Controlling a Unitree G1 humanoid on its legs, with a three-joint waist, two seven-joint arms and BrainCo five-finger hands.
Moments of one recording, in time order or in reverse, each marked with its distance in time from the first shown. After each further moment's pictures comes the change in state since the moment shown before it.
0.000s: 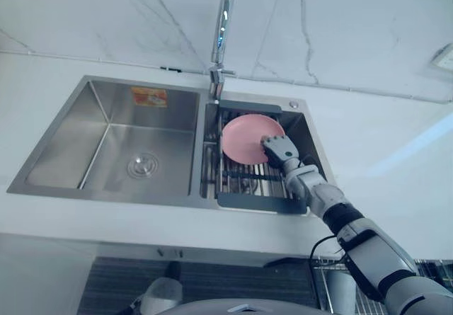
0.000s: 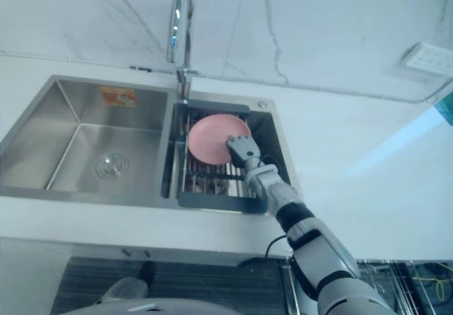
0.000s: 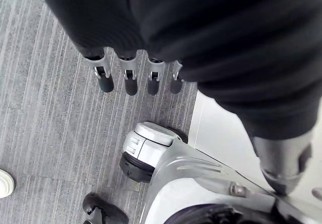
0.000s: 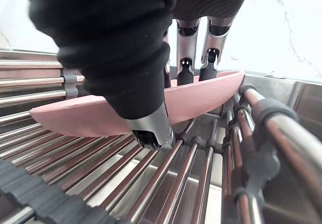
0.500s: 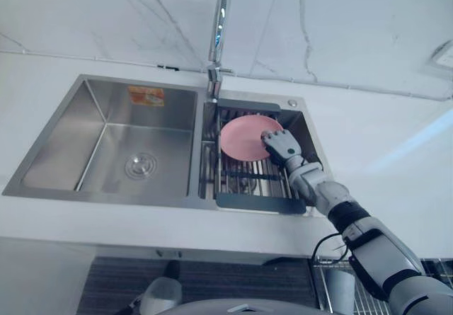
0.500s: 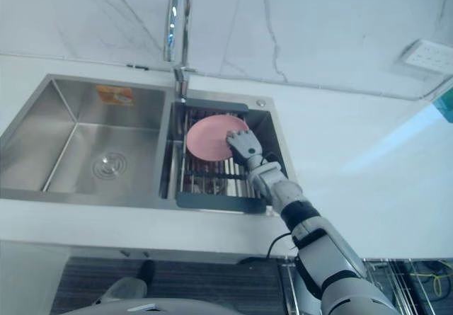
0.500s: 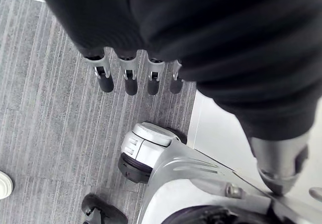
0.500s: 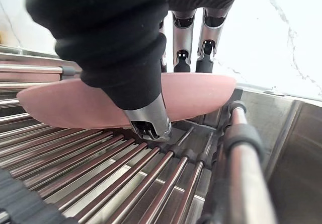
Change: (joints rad) left arm 0.001 -0.003 0.021 -0.001 0.010 -0.011 -0.002; right arm -0.006 -0.056 -0.013 -0.041 -0.081 -0.044 -0.071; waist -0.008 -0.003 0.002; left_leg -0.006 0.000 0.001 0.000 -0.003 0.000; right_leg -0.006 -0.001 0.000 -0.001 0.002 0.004
